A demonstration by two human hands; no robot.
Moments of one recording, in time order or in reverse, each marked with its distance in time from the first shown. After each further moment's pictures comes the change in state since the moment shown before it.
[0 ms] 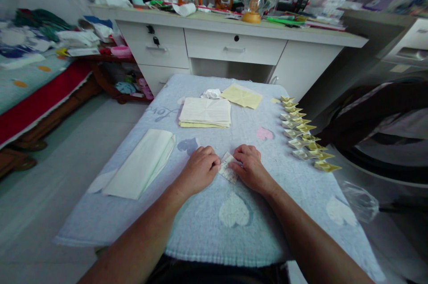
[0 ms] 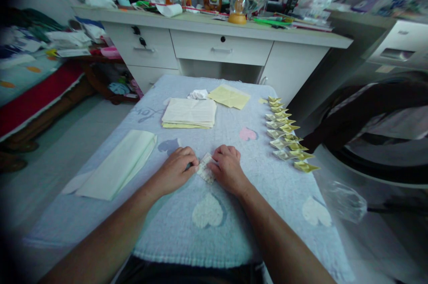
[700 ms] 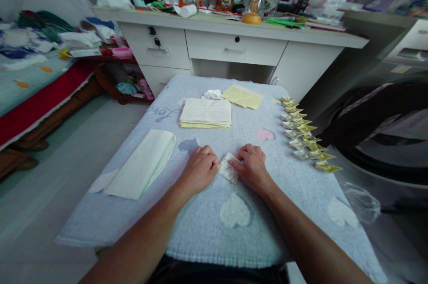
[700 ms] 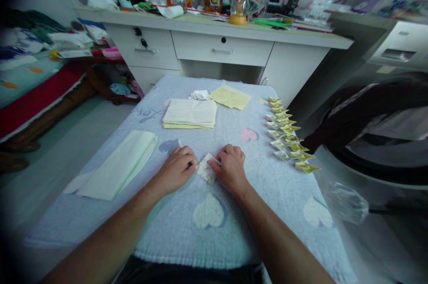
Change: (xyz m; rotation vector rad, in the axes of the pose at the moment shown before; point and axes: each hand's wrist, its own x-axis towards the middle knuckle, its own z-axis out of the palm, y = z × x) left_hand 0.001 0.001 0.001 0.062 0.031 -0.056; right_hand 0.001 0.006 0.010 -0.042 0.156 0.124
